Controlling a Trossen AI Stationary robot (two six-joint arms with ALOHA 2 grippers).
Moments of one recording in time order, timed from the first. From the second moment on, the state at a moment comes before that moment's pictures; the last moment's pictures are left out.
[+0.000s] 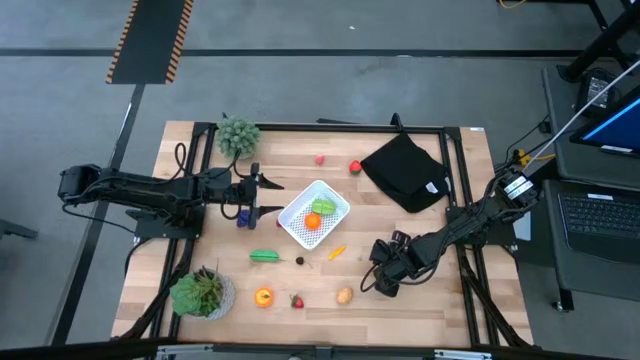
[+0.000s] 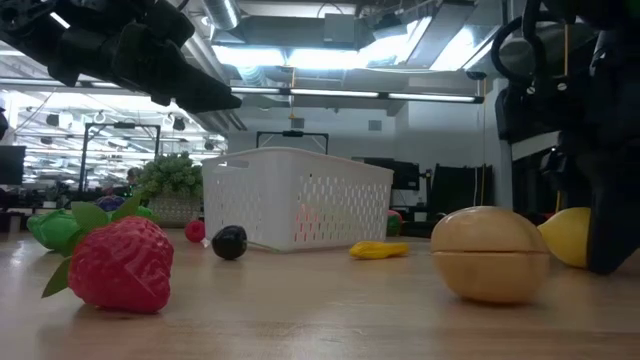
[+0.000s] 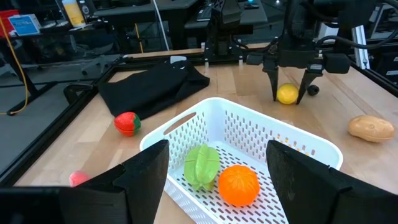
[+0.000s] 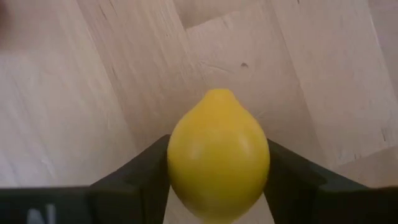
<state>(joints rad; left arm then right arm) 0.13 0.90 0.29 0.38 0.04 0.11 0.55 1.69 0.86 -0.54 0.20 0.91</state>
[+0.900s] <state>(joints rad) 0.08 0.90 0.29 0.38 0.04 0.08 0.43 1.44 0.93 -0.55 0.36 0.64</state>
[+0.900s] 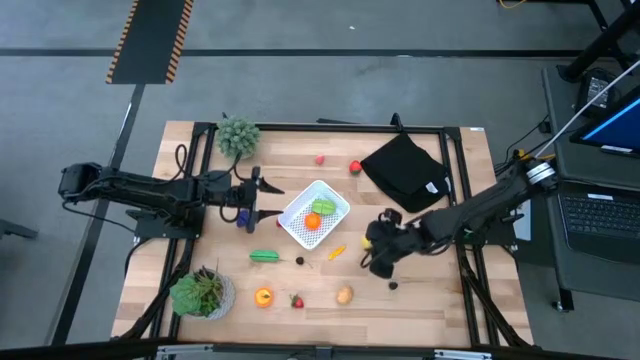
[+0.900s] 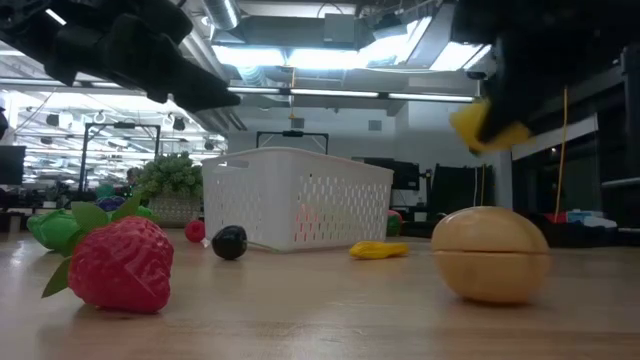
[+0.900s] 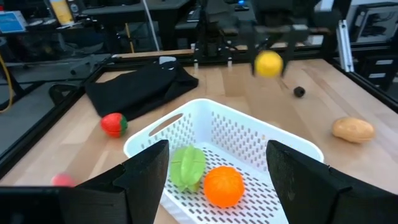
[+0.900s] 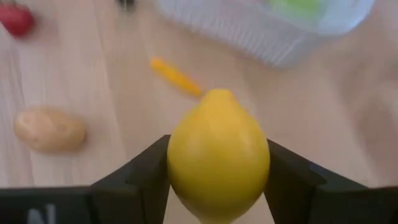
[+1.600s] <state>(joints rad) 0.06 0.90 0.29 0.40 0.05 0.08 0.29 1.14 0.48 0.40 0.34 0.12</state>
